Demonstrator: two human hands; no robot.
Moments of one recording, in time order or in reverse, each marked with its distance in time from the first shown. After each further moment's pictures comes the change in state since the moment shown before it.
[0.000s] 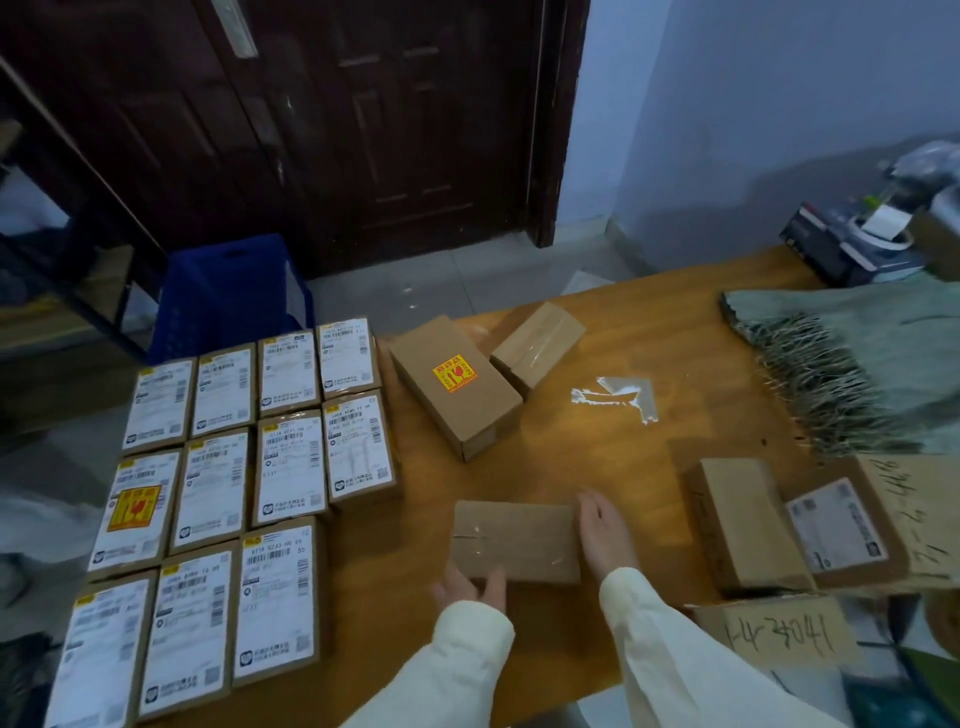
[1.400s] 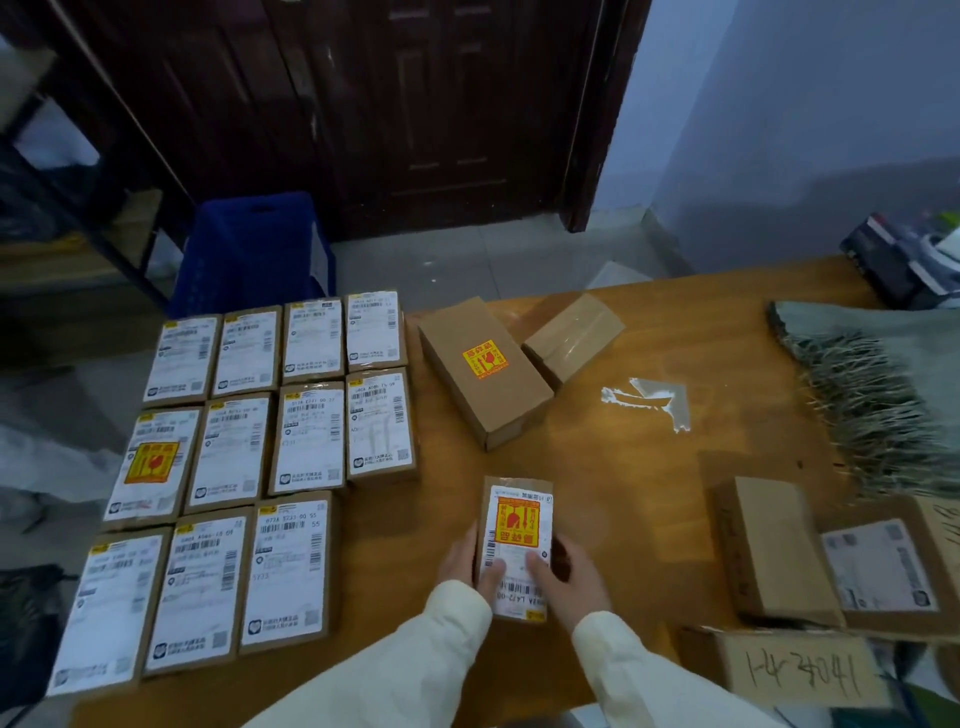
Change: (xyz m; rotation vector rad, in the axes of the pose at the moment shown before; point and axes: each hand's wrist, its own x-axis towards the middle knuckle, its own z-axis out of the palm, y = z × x) left_hand 0.047 -0.014 -0.013 0.224 -0.143 0.331; right_hand -0.028 0.023 0.041 -0.183 -0.222 -0.024
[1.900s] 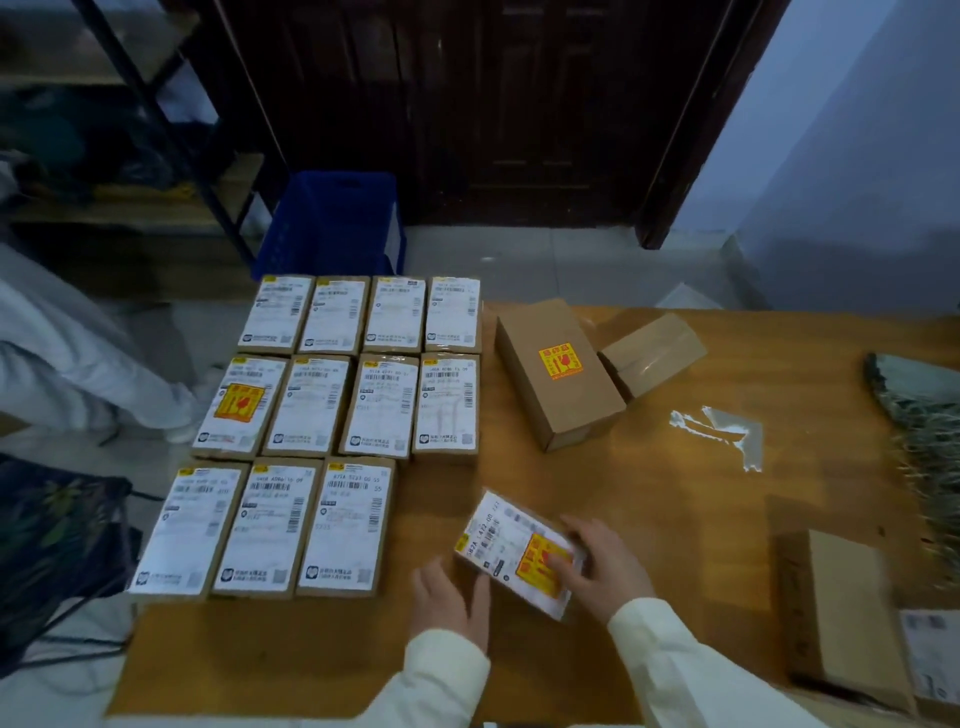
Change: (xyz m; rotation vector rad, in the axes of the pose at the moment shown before) left_hand -0.048 -0.039 -0.020 -0.034 0.480 -0.082; right_hand 0.014 -0.036 -0.008 -0.696 -0.180 -0.392
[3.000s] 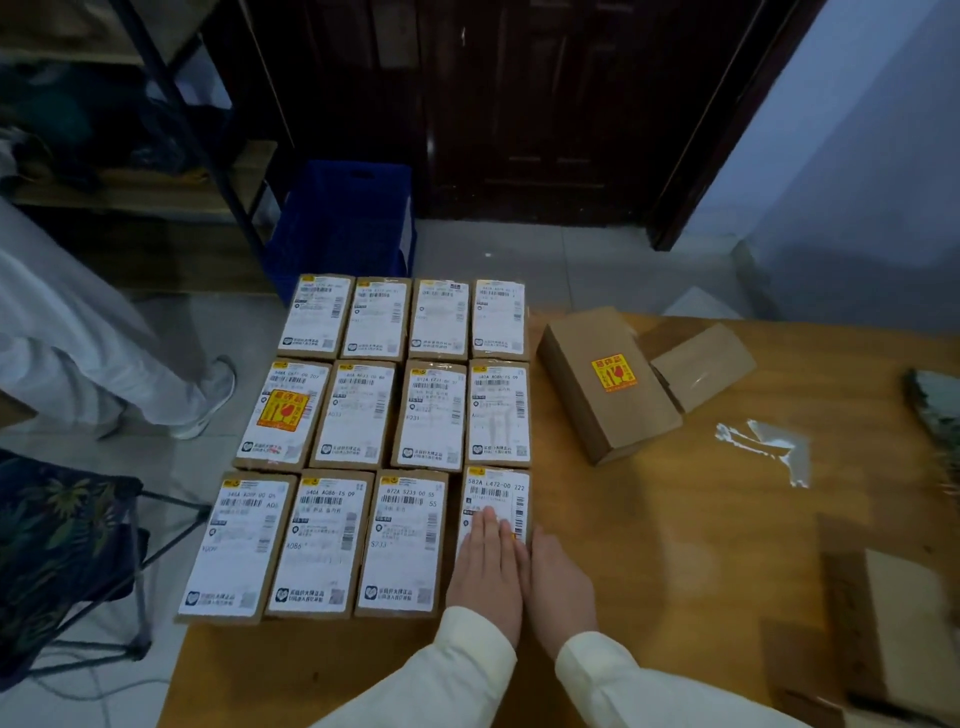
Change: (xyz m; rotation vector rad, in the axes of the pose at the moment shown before) left_hand 0.057 -0.020 -0.019 0.980 -0.212 0.604; right_hand 0.024 -0.102 0.078 -0.021 0.157 0.057
